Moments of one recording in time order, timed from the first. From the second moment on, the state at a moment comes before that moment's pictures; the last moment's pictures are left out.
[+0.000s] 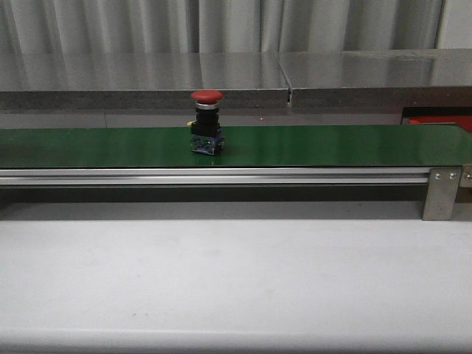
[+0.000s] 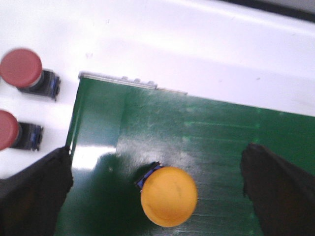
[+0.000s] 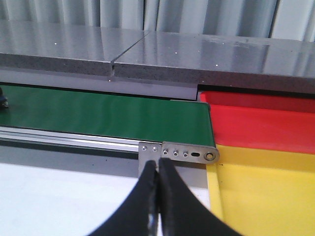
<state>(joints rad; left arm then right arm) 0.17 1.81 -1.67 -0.19 0.89 0.22 0.06 -0.01 0.03 -0.01 0.10 0.02</state>
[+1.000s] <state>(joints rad) -0.12 0.49 -0.50 -0.21 0.25 0.28 0.06 -0.01 0.03 -0.01 0.04 0.02</state>
